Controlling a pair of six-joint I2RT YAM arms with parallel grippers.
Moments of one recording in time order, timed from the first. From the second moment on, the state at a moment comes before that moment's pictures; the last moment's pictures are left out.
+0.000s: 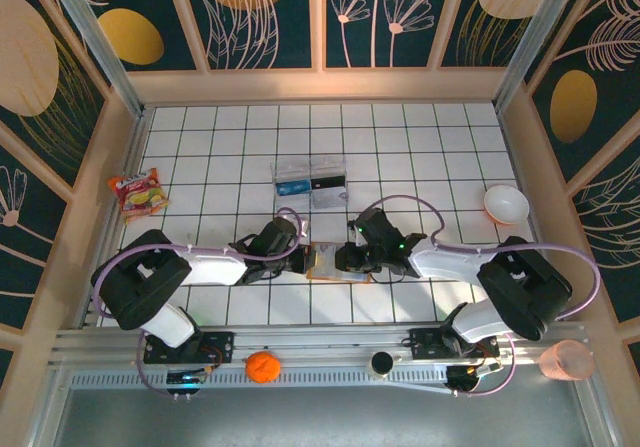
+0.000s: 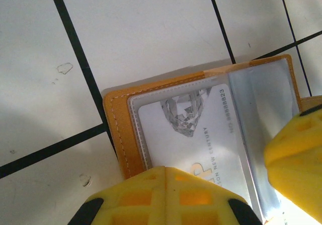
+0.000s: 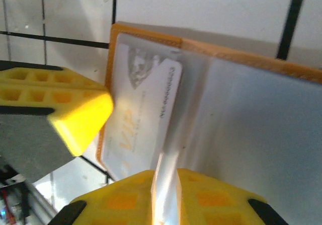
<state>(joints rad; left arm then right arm) -0.83 1.57 0.51 0.26 0.19 -0.68 0.80 1.41 0.55 -0.06 -0.35 0.79</state>
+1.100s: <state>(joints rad) -0.83 1.57 0.50 0.29 0.21 -0.71 0.74 1.53 0.55 0.06 -0.48 0.86</state>
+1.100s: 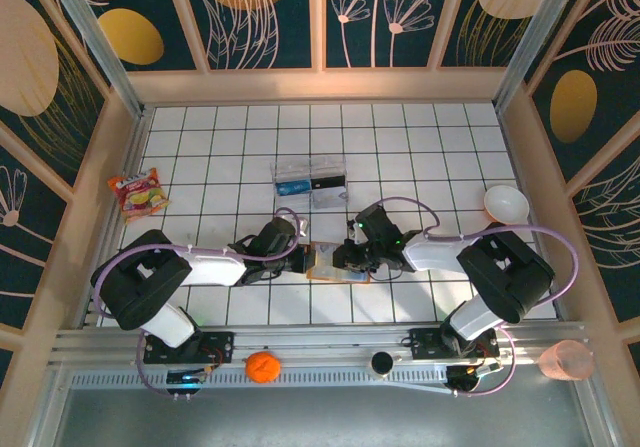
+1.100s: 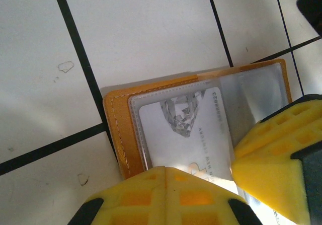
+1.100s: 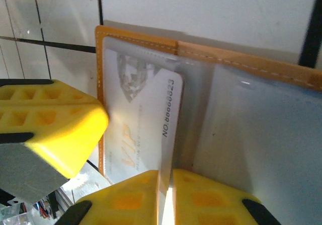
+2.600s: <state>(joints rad) -0.83 1.57 0.50 0.29 0.23 -0.72 0.73 1.49 0.49 0.10 -0.55 0.84</state>
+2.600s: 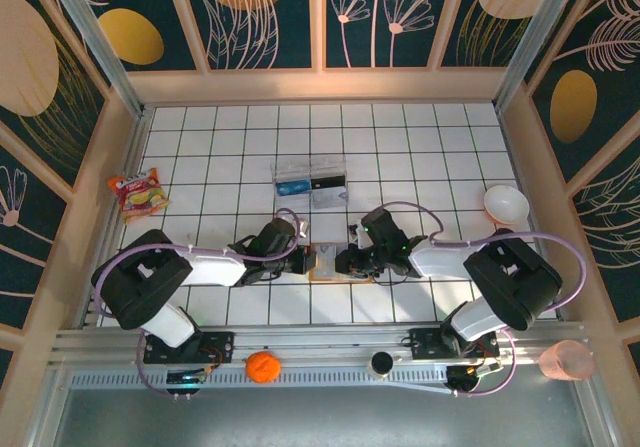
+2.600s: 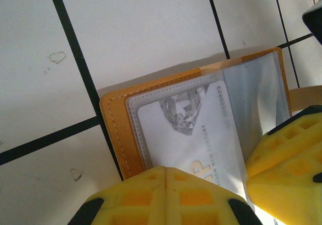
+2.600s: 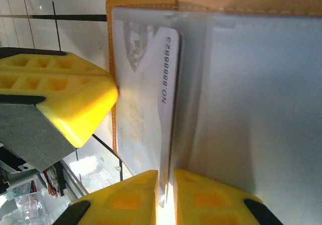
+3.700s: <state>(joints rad) -0.82 1.53 0.47 0.28 0.23 -0.73 0.73 1.40 0.46 0.03 -0.46 0.83</state>
